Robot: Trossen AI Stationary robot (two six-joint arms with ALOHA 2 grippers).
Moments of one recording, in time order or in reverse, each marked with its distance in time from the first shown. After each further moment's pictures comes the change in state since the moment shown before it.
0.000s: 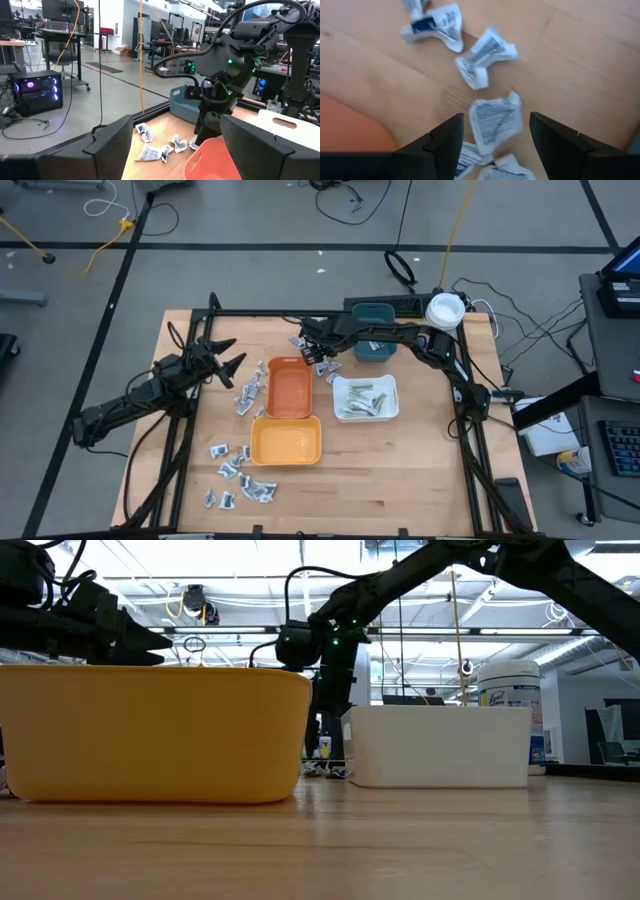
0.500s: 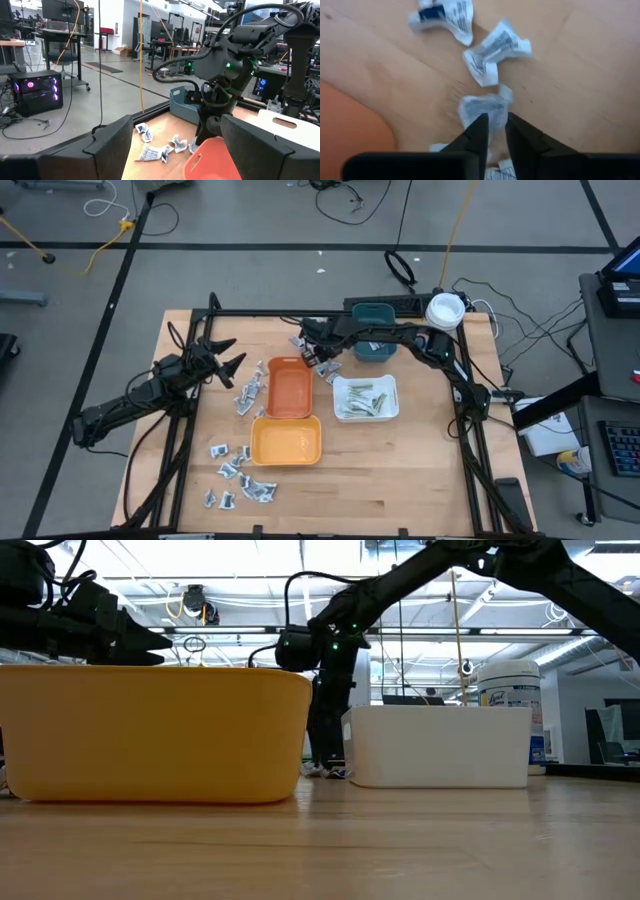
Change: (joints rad) left arm 0.000 0.000 0.000 0.000 0.000 -0.001; right arm -0.001 0.011 -0.014 0.021 -0.029 -0.066
